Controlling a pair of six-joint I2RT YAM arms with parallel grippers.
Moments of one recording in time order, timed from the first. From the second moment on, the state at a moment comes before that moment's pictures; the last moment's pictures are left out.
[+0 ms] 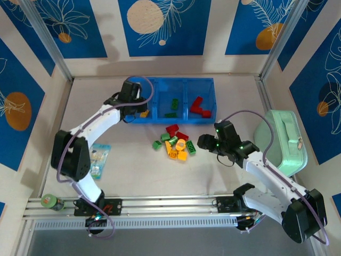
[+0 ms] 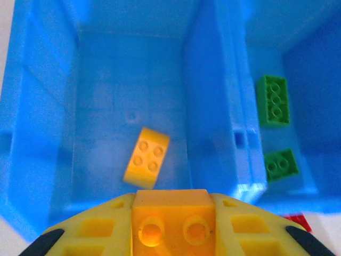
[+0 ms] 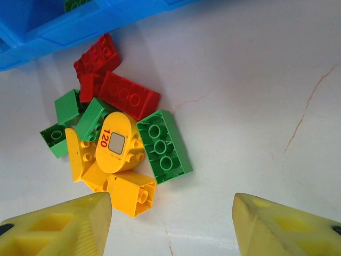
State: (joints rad) left arm -0.40 1.73 1.37 -0.47 -0.07 -0.38; right arm 0.48 0.97 0.64 -0.55 -0.08 0.70
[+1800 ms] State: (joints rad) left arm -0.46 1.00 0.58 -0.35 -0.10 -0.44; right arm 0.87 1.71 1.06 -0.79 0.14 0.81
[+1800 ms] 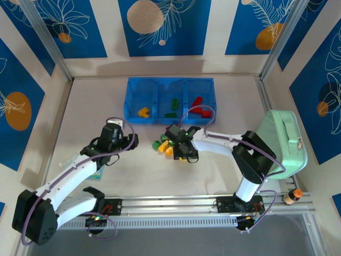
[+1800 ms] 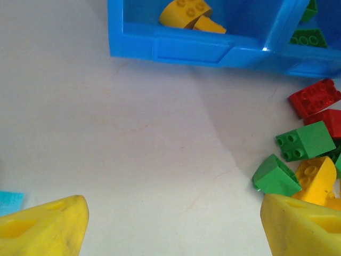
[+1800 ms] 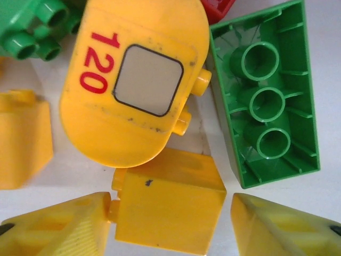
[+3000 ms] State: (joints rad) left arm -0.63 0.87 0.38 -0.34 -0.13 -0.57; right arm 0.84 2.00 1.92 -0.84 0.07 0.53
